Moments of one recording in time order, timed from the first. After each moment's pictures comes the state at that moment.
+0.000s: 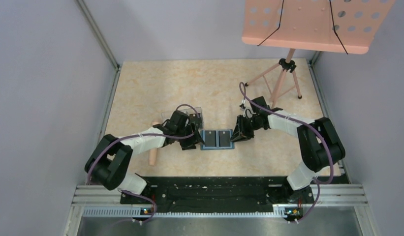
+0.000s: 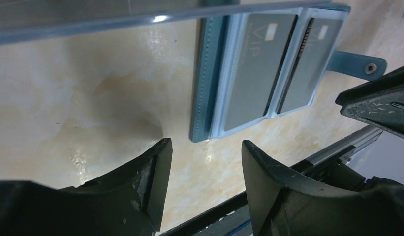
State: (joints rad) left arm -0.58 1.44 0.68 -0.19 0.27 -0.89; right arm 0.38 1.61 0.86 -0.39 -0.64 0.50
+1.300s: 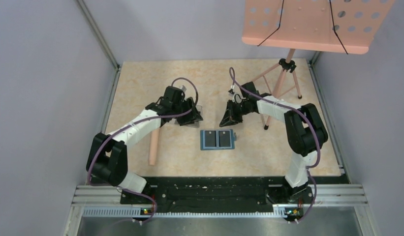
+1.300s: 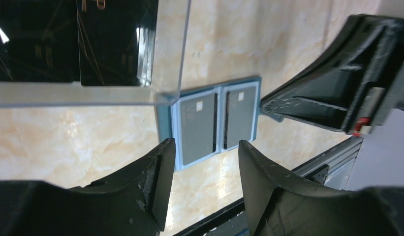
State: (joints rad) left arm -0.46 1.49 1.00 -0.37 0.27 -0.73; right arm 0.42 1.83 1.16 -0.38 -0.72 0.52
